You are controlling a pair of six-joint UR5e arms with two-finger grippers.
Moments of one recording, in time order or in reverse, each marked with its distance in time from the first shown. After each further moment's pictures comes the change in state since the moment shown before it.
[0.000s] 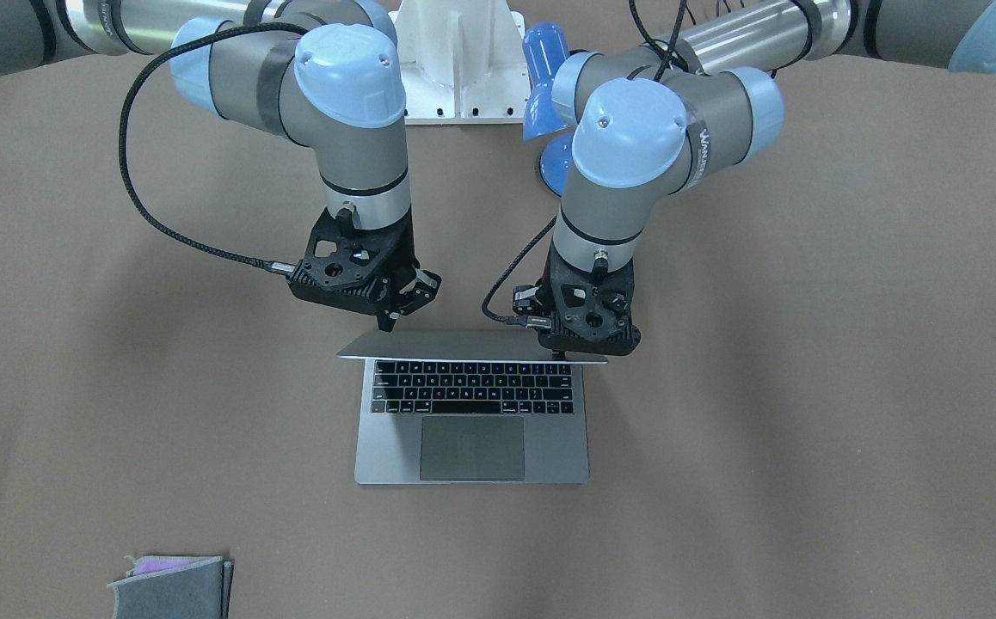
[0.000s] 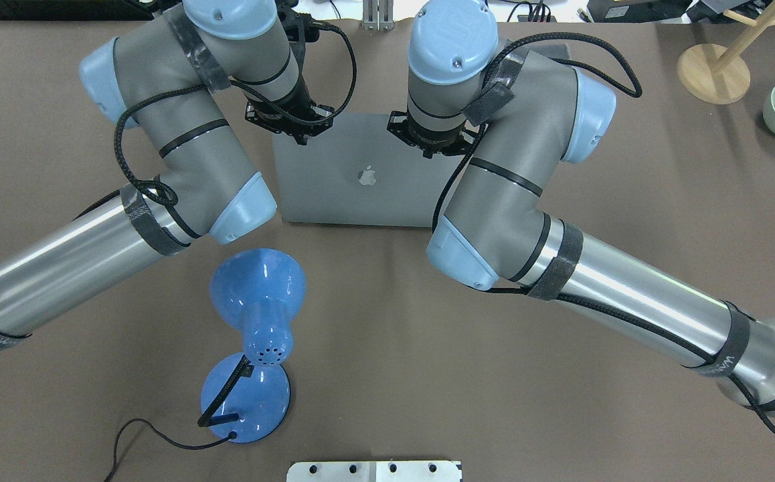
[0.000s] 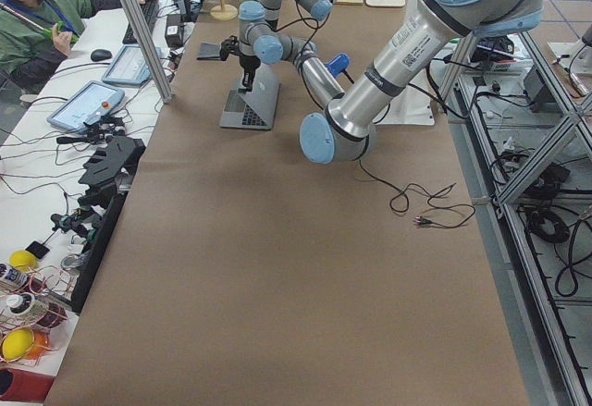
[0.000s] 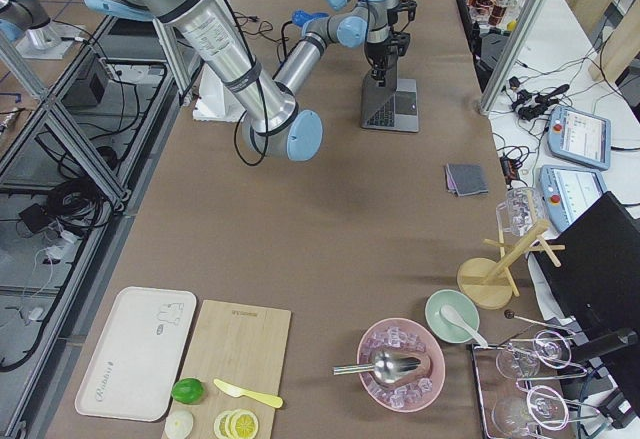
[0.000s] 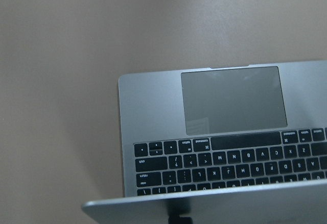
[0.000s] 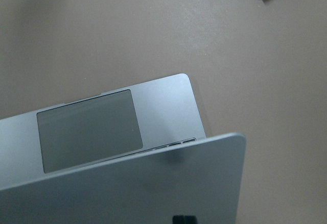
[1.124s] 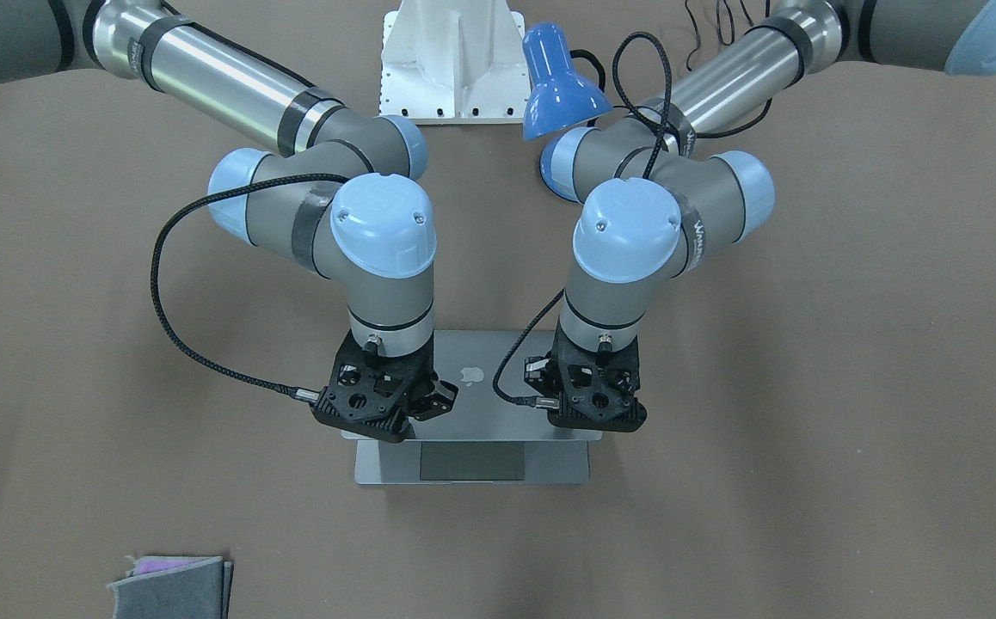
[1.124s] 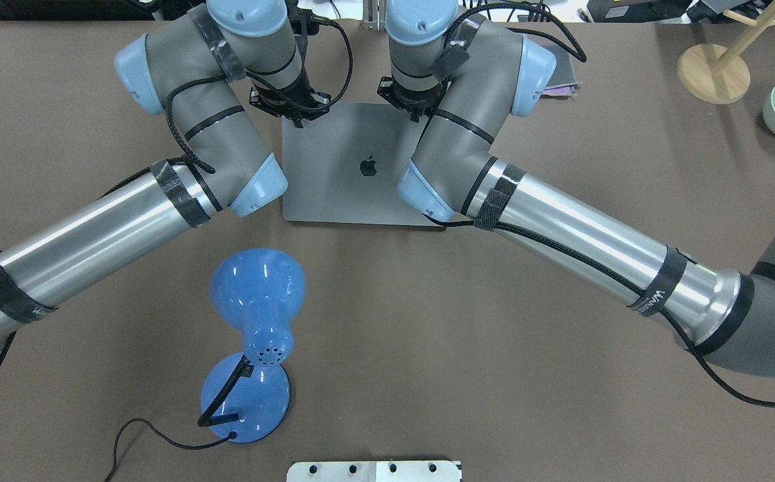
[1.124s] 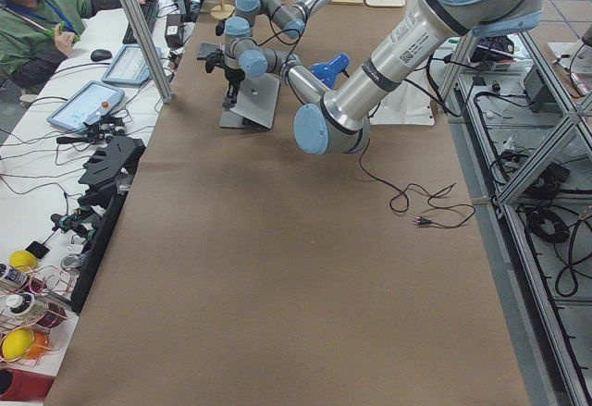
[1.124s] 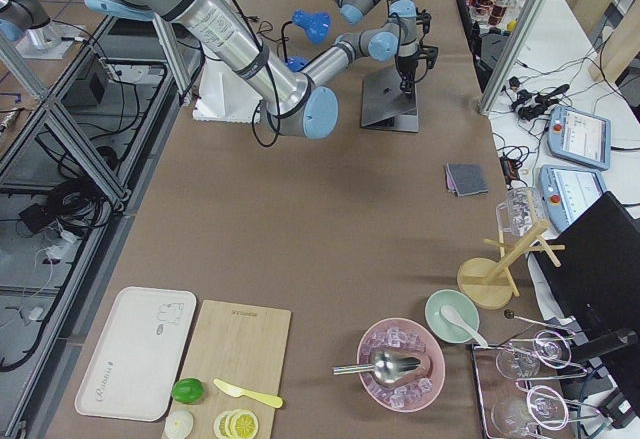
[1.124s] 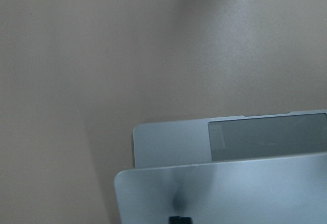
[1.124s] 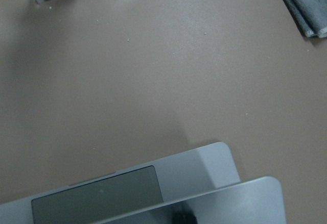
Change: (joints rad) left arm -0.021 -0.061 0.241 -0.155 0.044 0.031; right arm 0.056 0.154 -0.429 0.256 0.005 -0.024
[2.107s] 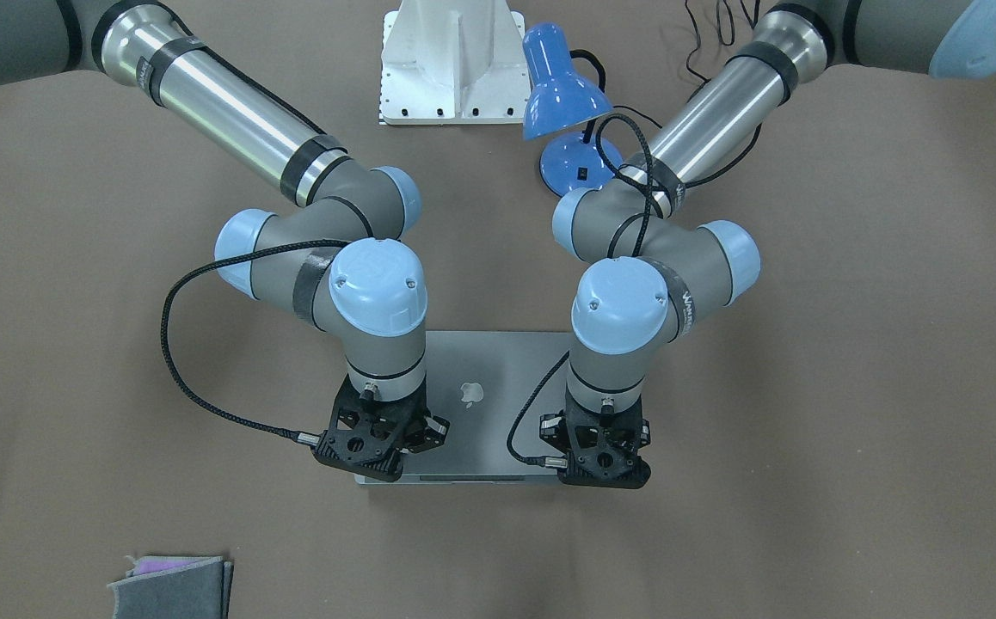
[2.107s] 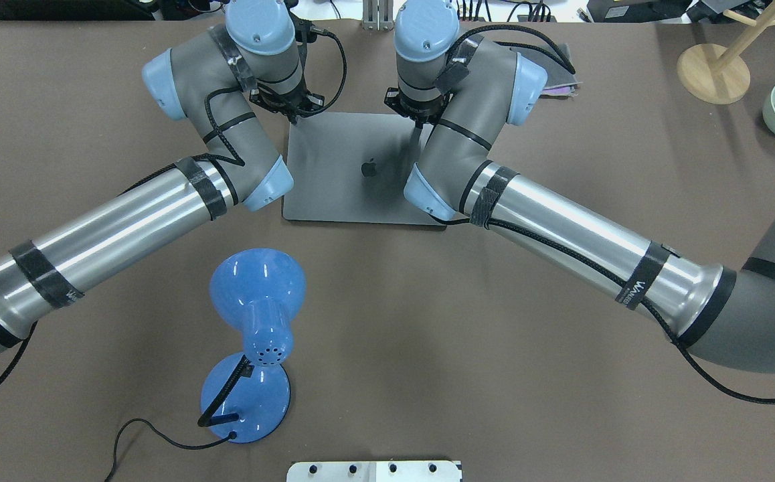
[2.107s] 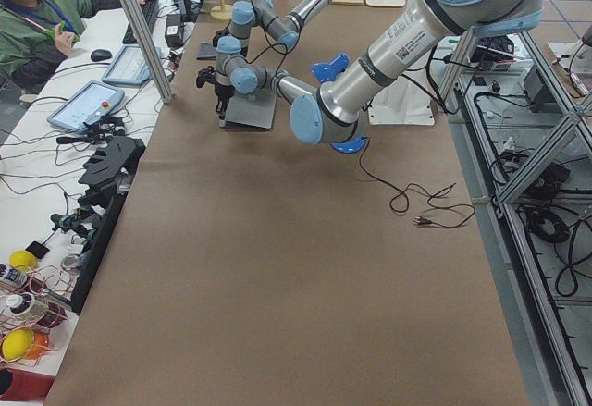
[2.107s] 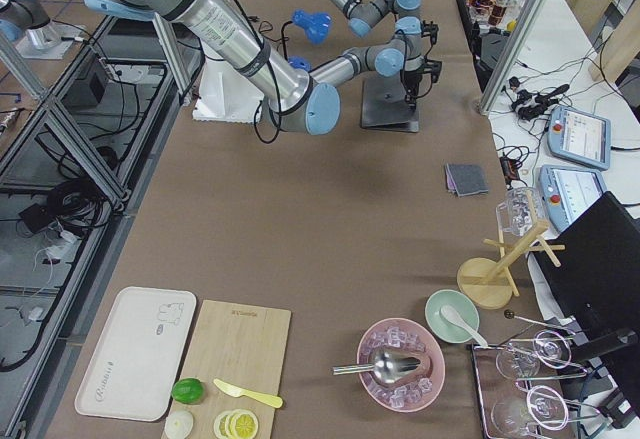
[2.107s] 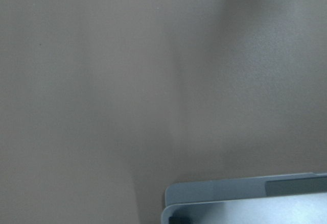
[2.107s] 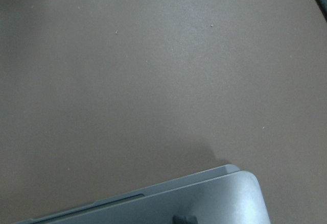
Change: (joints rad) left arm 0.010 -0.064 0.264 -0.167 0.097 0.029; right arm -0.007 0.026 -0.187 0.158 0.001 -0.011
